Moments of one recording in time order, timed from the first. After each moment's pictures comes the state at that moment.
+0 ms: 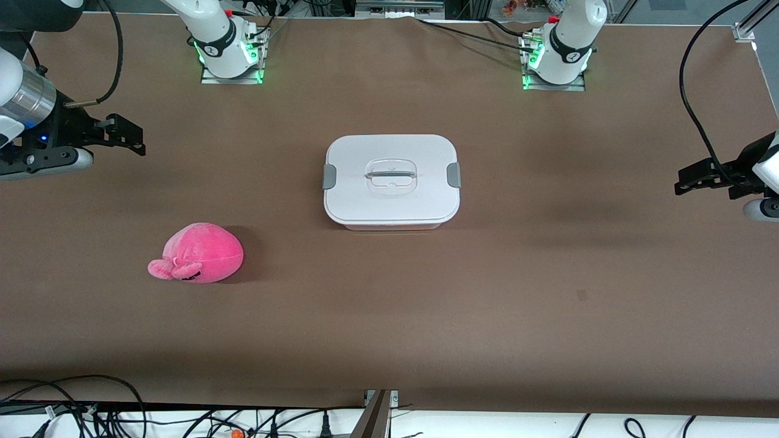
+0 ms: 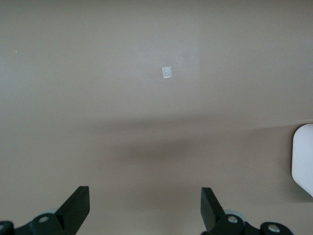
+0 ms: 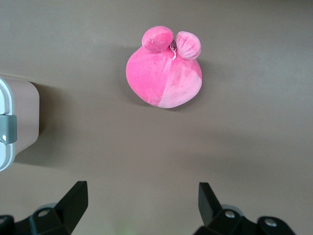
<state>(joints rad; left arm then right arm) 0.01 0.23 0.05 -1.38 -0.01 1.53 0.10 0.09 0.04 -0.01 -1.61 0.01 1.59 -0.09</state>
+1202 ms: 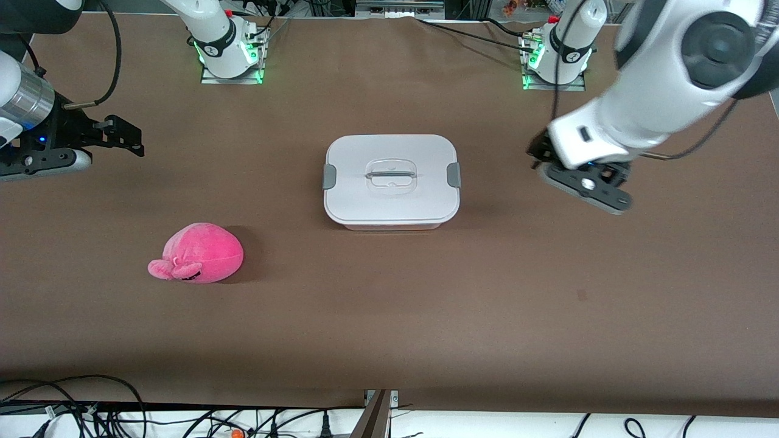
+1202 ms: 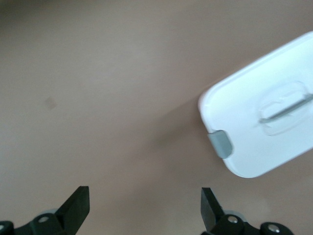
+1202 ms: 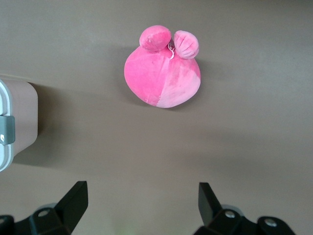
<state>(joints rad) -0.36 0.27 -0.03 -1.33 -0.05 1.52 0.11 0.09 0.04 -0.02 -1.61 0.01 1.59 -0.09</state>
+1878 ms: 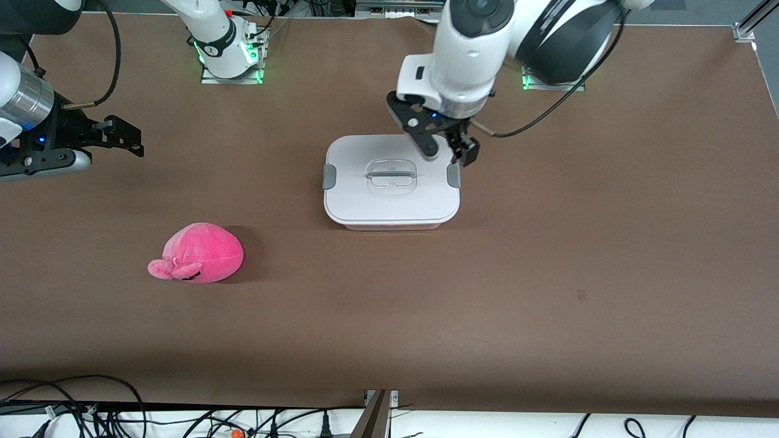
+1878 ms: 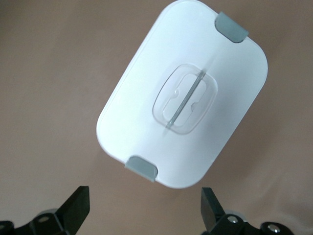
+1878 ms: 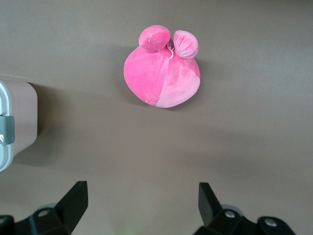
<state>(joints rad) -0.60 0.38 -0.10 -1.32 -0.05 1.63 0.33 0.09 0.04 -0.02 -1.61 0.01 1.59 -0.09</state>
